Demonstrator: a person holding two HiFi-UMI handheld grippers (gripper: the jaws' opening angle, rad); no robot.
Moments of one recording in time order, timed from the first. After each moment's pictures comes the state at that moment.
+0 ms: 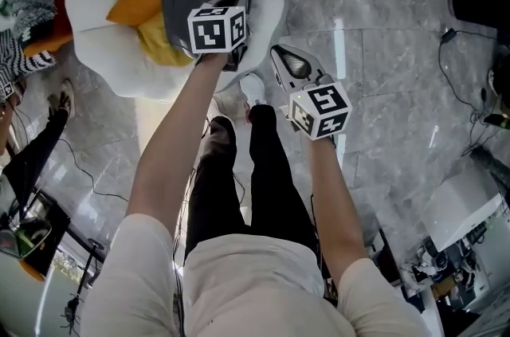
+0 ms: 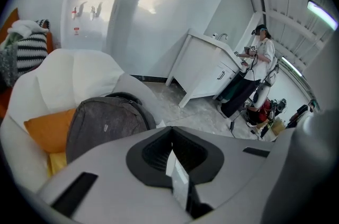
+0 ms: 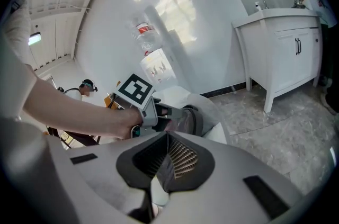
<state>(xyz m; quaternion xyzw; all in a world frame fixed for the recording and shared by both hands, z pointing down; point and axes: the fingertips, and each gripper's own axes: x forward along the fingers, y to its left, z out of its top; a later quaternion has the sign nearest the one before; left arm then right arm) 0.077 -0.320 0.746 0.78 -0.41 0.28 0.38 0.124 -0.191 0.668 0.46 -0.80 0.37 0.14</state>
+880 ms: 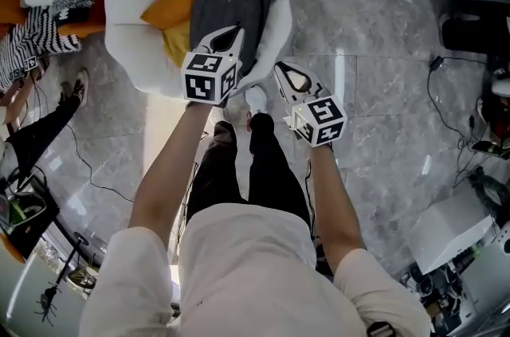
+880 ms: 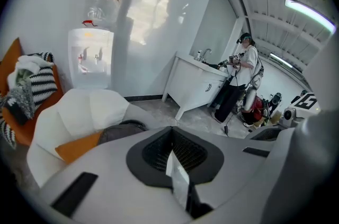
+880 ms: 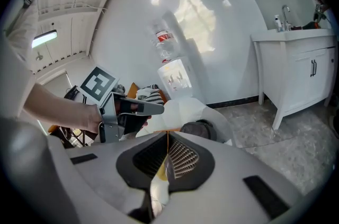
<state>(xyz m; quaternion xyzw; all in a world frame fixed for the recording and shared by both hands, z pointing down) 0.028 -0.275 0.575 0.82 -0.41 0.25 0.31 0.104 -0.189 0.562 0.41 -0.83 0.33 0.15</state>
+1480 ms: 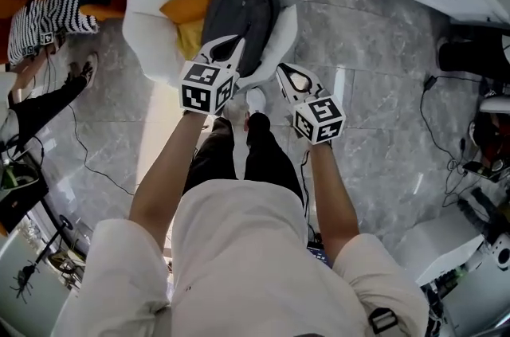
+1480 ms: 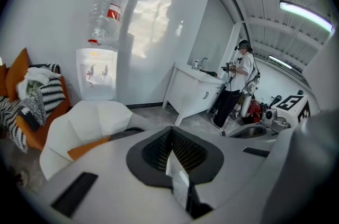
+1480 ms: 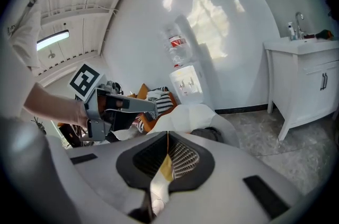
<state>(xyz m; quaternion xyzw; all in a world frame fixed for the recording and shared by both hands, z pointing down) 0.008 -0.235 0.487 0.83 -0.43 0.23 0.29 0.096 -0.176 0.502 0.38 -0.86 0.30 0.15</state>
